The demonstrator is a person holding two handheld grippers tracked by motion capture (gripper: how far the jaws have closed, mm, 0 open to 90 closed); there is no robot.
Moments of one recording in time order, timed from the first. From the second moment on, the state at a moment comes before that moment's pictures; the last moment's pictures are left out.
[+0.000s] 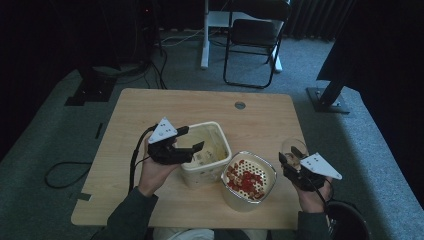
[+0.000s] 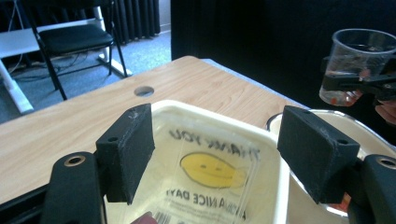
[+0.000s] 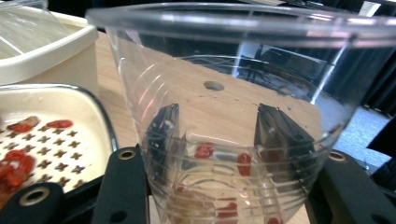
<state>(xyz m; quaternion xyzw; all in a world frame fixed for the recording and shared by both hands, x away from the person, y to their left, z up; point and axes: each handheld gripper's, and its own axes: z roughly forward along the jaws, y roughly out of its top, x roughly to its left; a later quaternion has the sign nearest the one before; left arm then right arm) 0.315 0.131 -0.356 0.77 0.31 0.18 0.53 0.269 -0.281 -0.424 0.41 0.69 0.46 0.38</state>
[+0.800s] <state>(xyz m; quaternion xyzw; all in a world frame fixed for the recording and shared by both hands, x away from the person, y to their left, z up) 0.316 0.146 -0.376 0.76 0.34 0.17 0.53 0.265 -0.275 -0.433 0.40 0.68 0.49 0.36</state>
